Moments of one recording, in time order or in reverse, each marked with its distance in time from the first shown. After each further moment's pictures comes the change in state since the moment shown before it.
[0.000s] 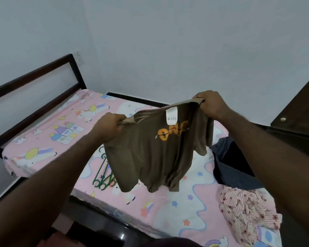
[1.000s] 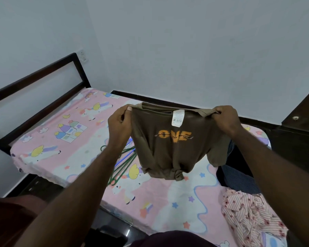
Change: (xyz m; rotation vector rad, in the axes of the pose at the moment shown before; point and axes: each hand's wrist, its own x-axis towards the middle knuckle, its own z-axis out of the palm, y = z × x) left_hand 0.013 0.074 0.051 -0.675 0.613 -0.182; right_hand -0.024 0.091 0.021 0.123 0.101 0.237
